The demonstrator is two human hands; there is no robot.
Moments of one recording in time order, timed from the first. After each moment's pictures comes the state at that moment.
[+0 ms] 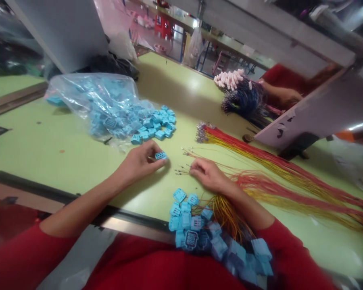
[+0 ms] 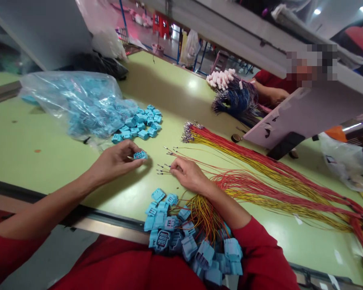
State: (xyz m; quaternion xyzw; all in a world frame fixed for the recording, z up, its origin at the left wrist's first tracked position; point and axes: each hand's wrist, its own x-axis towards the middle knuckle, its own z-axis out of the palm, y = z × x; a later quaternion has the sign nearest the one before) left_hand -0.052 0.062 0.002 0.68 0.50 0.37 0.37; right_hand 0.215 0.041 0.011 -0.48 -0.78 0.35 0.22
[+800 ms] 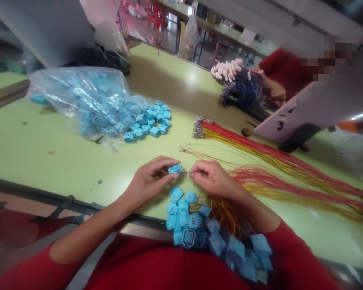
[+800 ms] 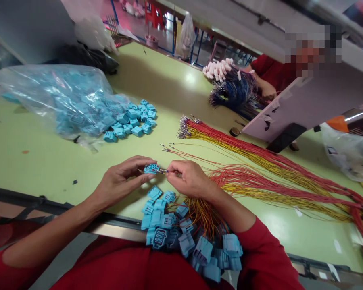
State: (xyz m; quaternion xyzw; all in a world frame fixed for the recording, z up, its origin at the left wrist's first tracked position) left_hand -0.017 0.015 0.000 0.67 0.41 0.42 0.44; right_hand 0.214 0.015 0.049 -0.48 -0.75 0.40 0.21
